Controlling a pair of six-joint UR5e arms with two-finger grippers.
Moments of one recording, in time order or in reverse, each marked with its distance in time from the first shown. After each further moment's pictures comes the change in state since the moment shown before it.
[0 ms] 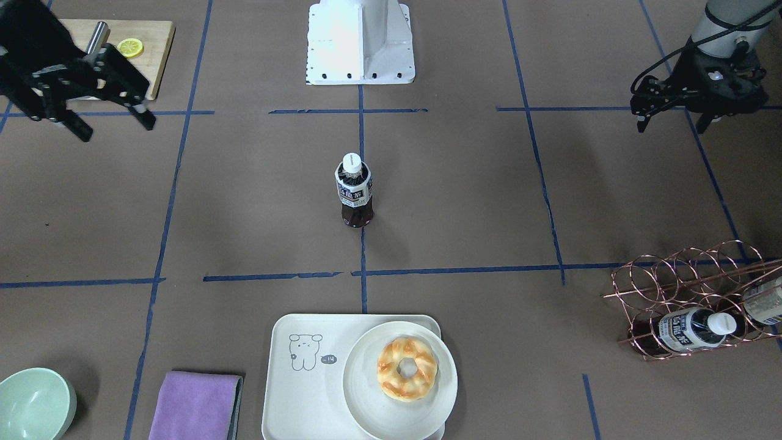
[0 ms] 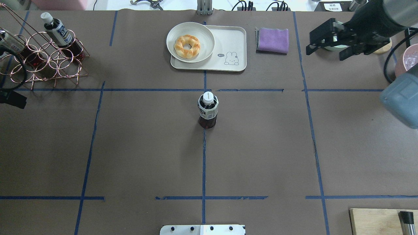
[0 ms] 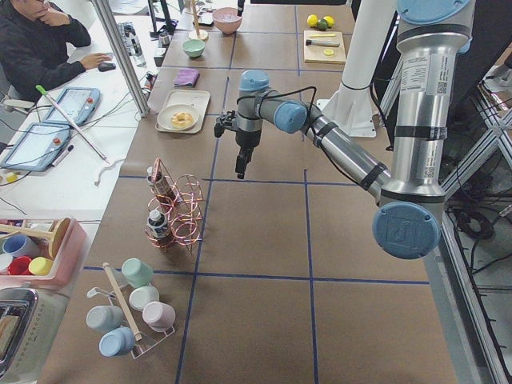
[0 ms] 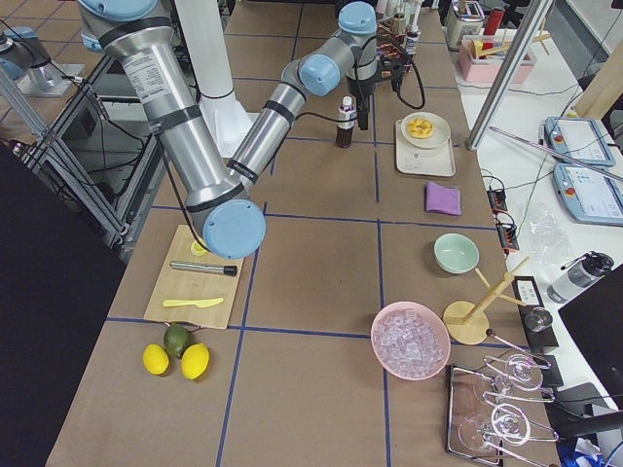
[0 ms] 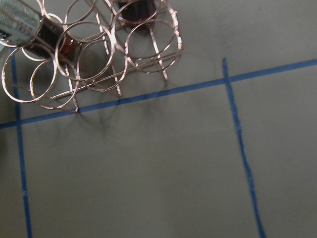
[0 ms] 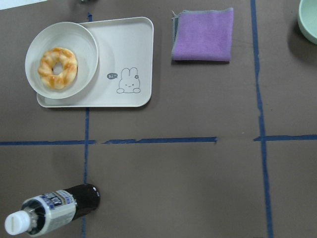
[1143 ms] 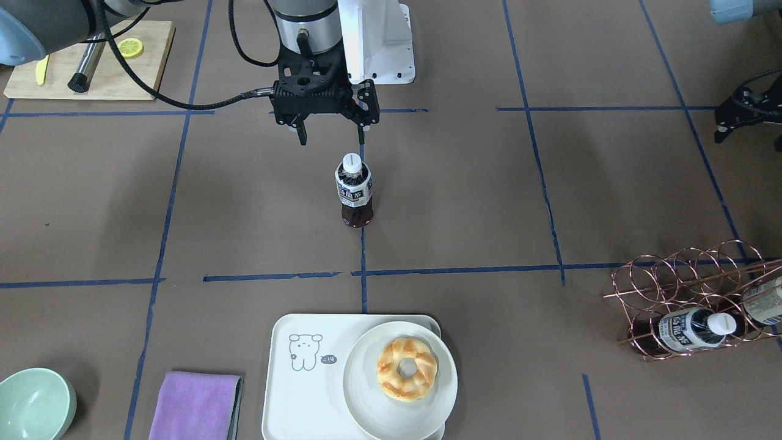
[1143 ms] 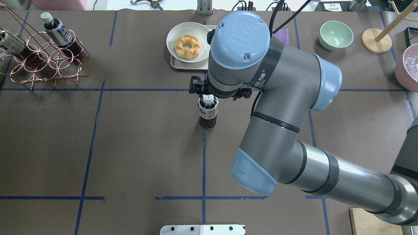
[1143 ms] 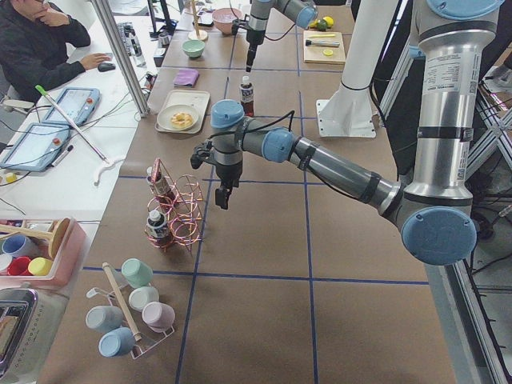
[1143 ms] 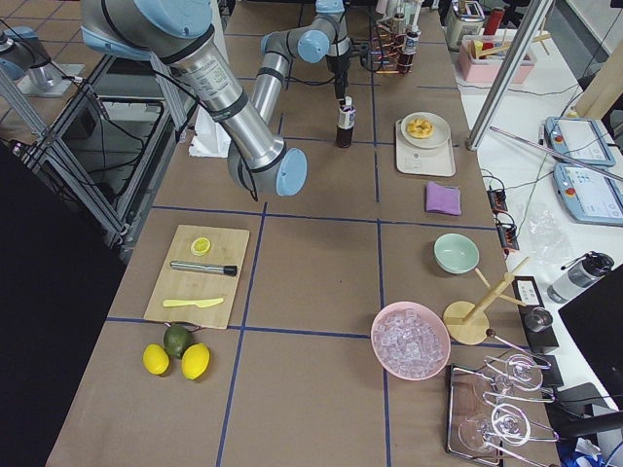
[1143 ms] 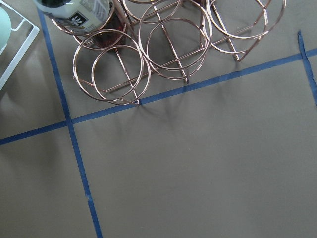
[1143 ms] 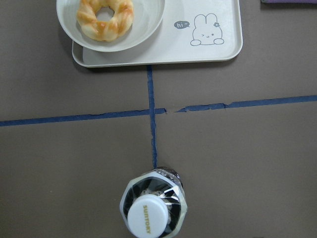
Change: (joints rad) left arm -0.249 0.024 0.169 -0.043 -0.189 0.347; right arm -0.422 0.348 -0.296 -0.070 -0.392 0.275
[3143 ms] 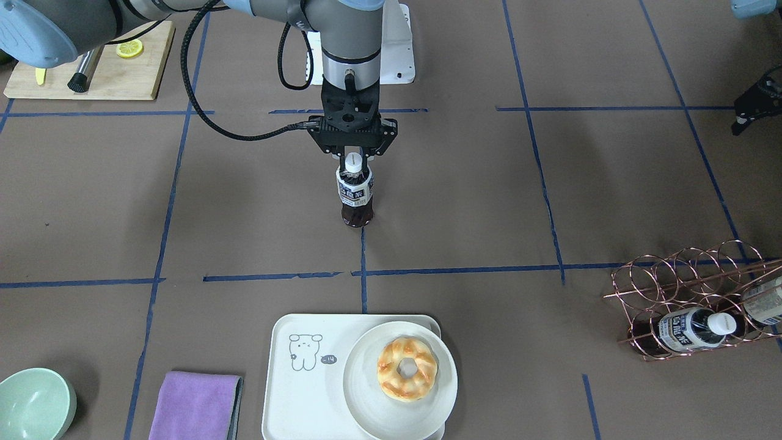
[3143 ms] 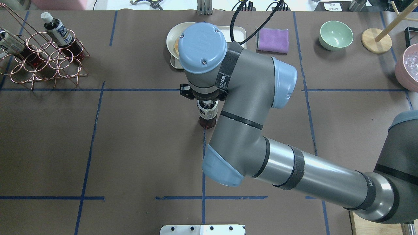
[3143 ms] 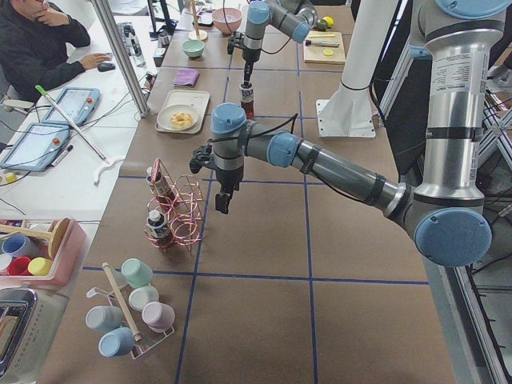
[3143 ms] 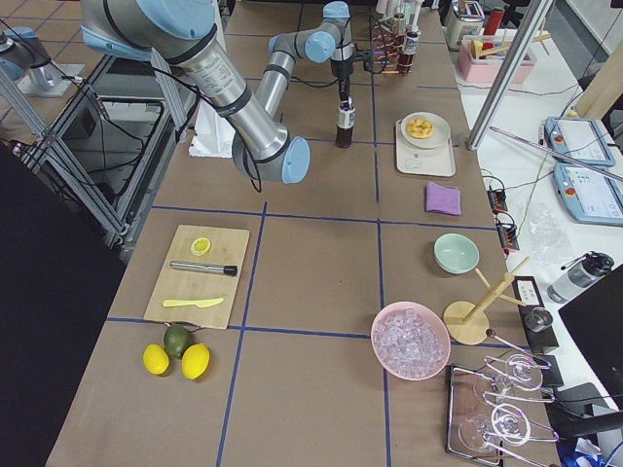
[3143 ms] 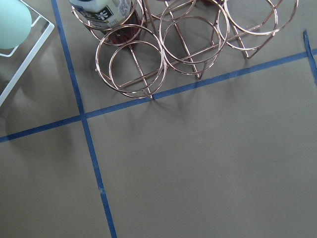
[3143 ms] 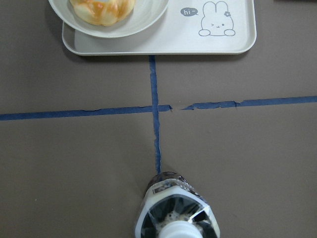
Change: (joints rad) left arm -0.047 0.016 -0.003 0.000 -0.033 0.034; right arm -0.024 0.076 -0.143 -0.008 -0.029 -0.016
